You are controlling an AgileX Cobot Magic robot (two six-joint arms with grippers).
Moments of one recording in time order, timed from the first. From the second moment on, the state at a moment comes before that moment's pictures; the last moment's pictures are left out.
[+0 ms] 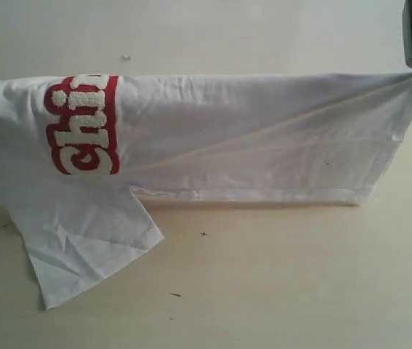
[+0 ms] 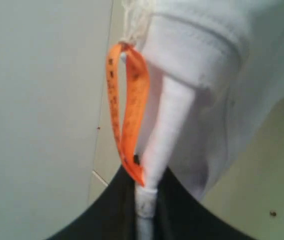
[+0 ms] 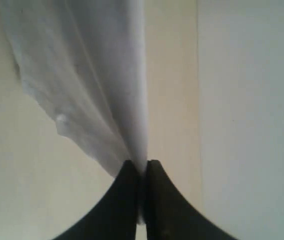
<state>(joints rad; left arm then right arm) 0.01 1.42 -1.12 0.03 0.57 1.36 -0.14 1.50 -1.26 0.07 0.77 -1.48</state>
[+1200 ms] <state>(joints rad) 0.02 0.96 -1.12 0.02 0.73 1.12 -0.14 1.16 -1.26 0.22 0.81 -1.35</state>
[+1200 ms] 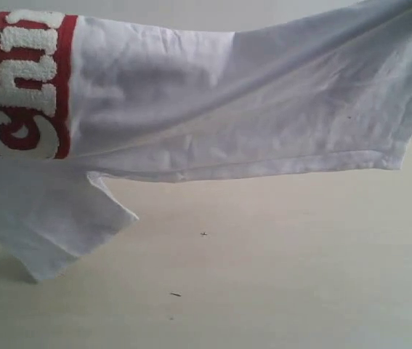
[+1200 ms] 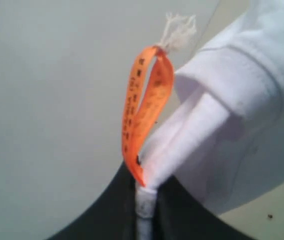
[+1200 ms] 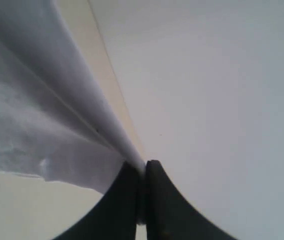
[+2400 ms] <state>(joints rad) 0.03 1.49 -1.12 -0.05 0.41 1.30 -0.06 1.67 -1.26 0.01 0.61 -1.10</state>
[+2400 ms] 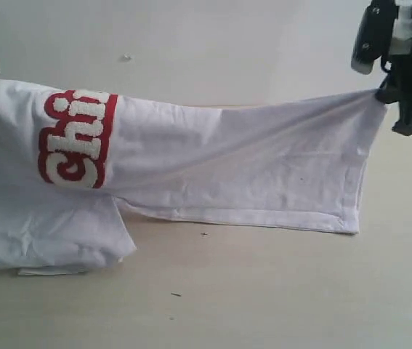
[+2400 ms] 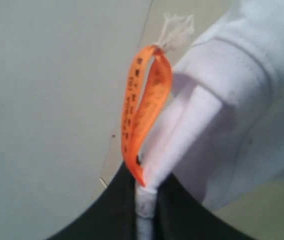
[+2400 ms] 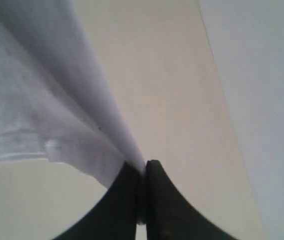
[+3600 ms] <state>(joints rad) 0.01 1.87 -1.20 -0.38 0.29 0.91 -0.07 2.01 -1.44 0.45 0.43 -0.77</state>
